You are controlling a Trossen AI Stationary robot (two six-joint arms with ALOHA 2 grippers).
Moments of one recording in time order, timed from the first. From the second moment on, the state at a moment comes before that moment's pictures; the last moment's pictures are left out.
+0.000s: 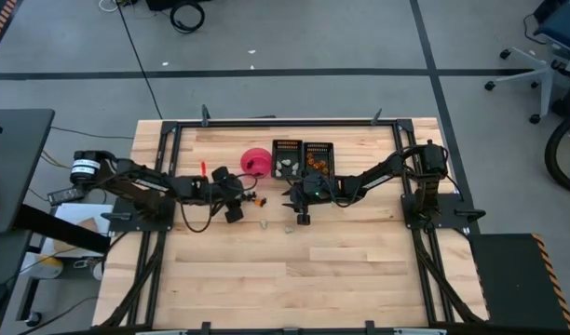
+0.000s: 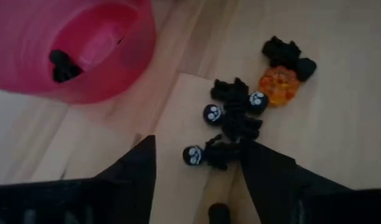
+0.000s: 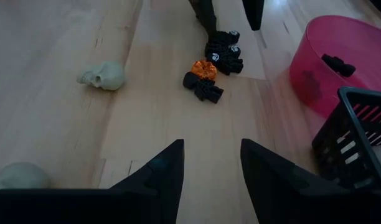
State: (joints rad) left arm 0.06 1.37 0.42 0.06 -0.31 -0.15; right arm -0.06 1.90 0.81 0.52 0.05 -0.18
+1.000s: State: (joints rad) left arm 0.07 1.39 0.35 0.17 -0.27 -0.18; right arm -0.06 1.90 0.81 0.52 0.05 -0.18
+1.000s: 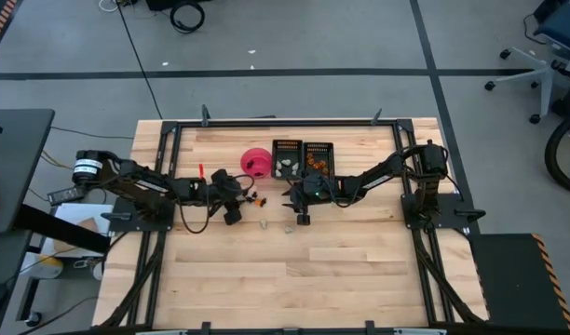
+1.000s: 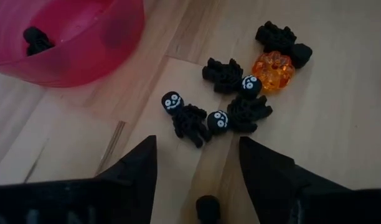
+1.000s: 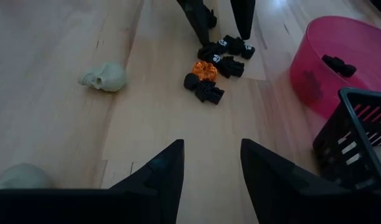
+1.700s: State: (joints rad) left arm 0.14 1.55 0.35 0.42 -0.21 -0.14; right arm -0.06 1.90 0.81 0.53 0.05 -0.18
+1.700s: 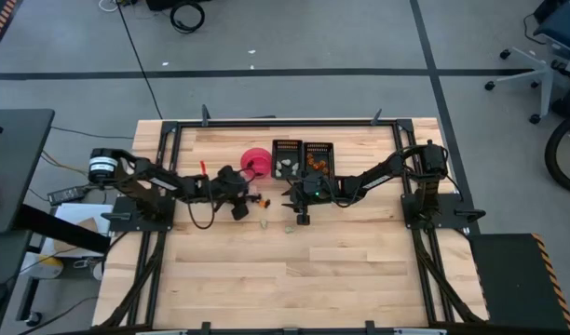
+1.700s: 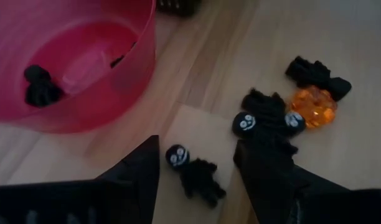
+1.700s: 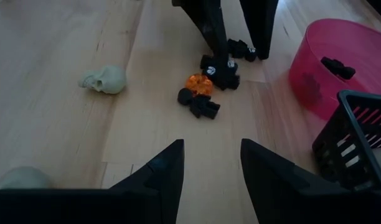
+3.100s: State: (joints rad) left arm 0.13 1.39 0.35 0.33 -0.13 -0.17; right arm -0.06 1.90 0.81 0.52 0.05 -0.18
